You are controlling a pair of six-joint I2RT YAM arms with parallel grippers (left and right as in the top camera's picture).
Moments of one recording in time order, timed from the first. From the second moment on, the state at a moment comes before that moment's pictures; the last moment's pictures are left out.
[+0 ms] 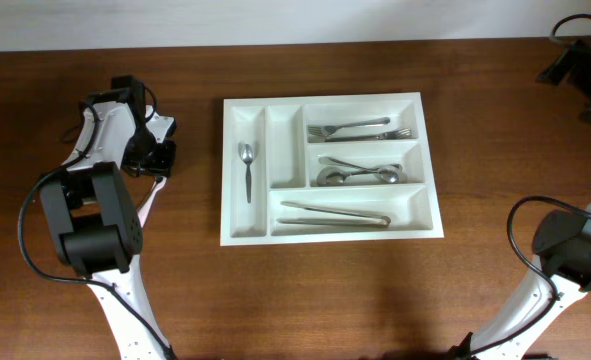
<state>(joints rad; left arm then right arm) 0.13 2.30 1.79 -1.08 0.02 0.30 -0.48 2.20 2.67 -1.69 -0.31 0.21</state>
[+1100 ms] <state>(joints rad) -0.12 2.34 2.30 -1.47 0.12 0.02 -0.48 2.20 2.67 -1.69 -0.31 0.21</state>
